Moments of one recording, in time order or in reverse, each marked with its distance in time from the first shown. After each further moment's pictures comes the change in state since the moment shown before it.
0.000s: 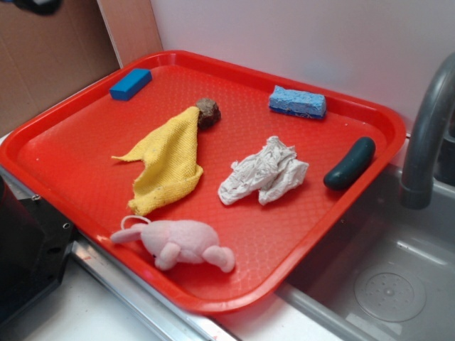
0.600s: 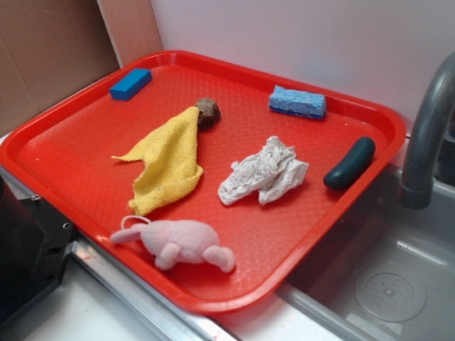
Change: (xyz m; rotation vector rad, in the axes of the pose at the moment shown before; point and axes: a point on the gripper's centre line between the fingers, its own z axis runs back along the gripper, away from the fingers) arm -0.030 -0.048 0.057 -0.009 -0.054 -0.107
